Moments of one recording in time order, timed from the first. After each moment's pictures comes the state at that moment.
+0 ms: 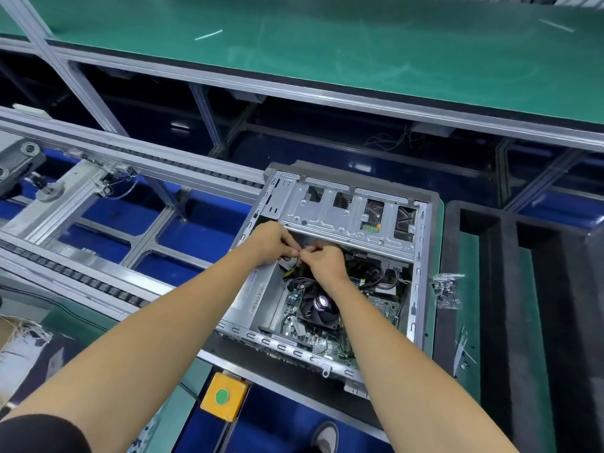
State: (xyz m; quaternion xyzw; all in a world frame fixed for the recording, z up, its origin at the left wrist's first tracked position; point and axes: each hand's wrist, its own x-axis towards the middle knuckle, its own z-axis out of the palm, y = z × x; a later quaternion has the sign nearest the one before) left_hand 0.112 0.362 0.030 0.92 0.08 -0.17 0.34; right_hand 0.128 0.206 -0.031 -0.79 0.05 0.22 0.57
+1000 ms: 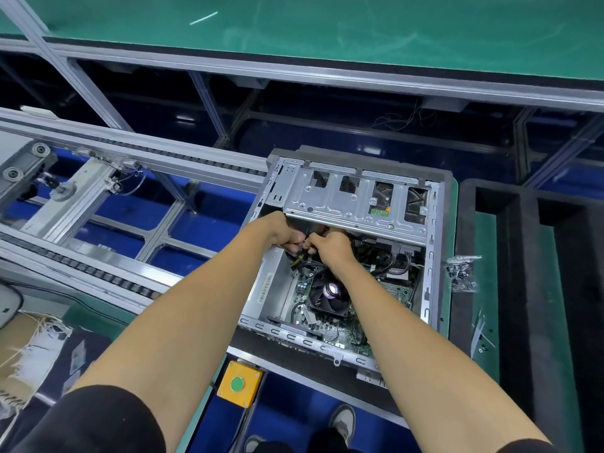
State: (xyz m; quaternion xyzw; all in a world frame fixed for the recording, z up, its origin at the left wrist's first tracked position) left_hand 0.129 0.357 0.021 0.79 0.27 -0.27 0.48; right_hand 0.139 0.211 -0.041 -0.80 0.05 0.26 0.54
